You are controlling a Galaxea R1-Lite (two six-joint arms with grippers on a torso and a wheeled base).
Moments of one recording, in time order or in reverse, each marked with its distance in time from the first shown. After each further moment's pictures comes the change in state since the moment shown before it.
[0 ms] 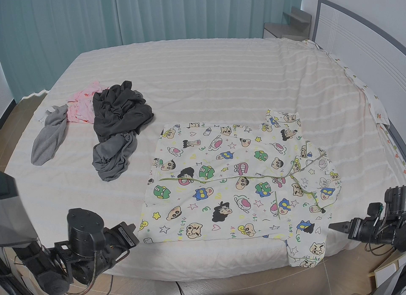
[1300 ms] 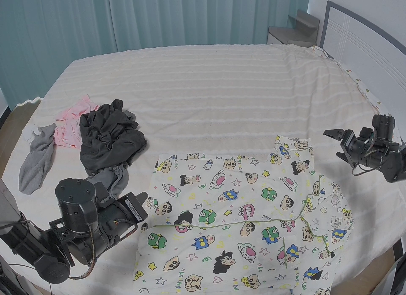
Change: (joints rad) left arm 0.018 -0.110 -0.187 0.053 -0.106 0.147; right arm 0.031 0.225 -0.764 0.104 0.021 0.386
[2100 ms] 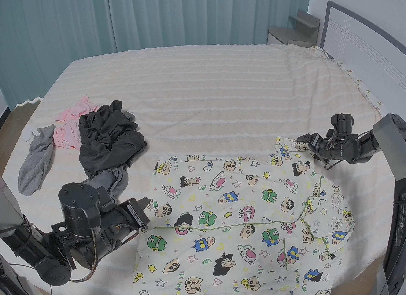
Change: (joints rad) left arm -0.014 0.014 0.018 0.000 0.004 -0.002; right arm 0.066 0.490 -0.633 0.322 -0.114 -0.074
